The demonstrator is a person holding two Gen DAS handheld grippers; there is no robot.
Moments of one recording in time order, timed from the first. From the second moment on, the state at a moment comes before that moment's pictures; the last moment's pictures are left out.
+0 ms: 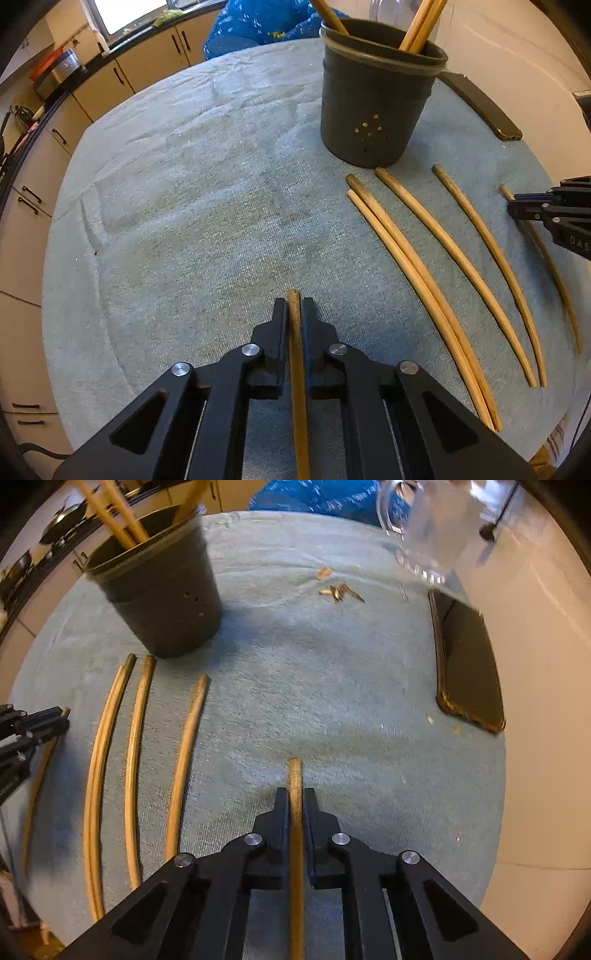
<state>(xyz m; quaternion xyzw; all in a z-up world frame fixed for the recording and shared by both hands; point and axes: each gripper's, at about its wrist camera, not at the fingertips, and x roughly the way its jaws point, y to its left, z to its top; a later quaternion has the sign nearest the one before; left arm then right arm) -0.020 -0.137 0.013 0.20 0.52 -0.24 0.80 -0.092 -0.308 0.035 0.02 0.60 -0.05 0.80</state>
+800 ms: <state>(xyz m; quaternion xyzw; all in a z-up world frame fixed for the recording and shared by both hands) -0.136 -0.069 0.163 0.07 0.30 -0.25 0.92 -0.219 -0.279 0.171 0.11 0.32 -0.06 0.94</state>
